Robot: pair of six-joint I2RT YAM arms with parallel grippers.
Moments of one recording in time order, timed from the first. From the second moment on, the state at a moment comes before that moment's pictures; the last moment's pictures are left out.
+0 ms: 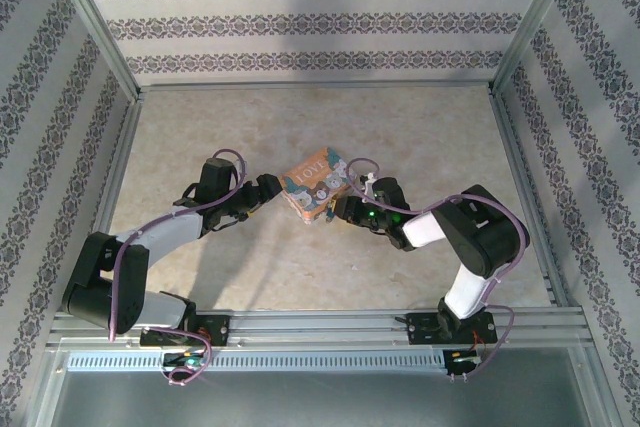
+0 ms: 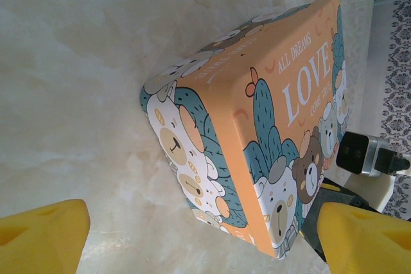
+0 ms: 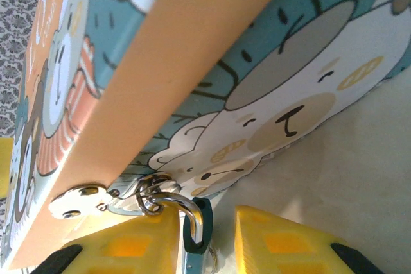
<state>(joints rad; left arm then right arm) -0.27 1.37 0.62 0.02 0.45 -0.87 0.50 1.75 0.49 0.67 -0.43 0.84</state>
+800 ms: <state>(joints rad) -0.27 1.37 0.62 0.02 0.45 -0.87 0.56 1.80 0.50 0.78 -0.38 1.02</state>
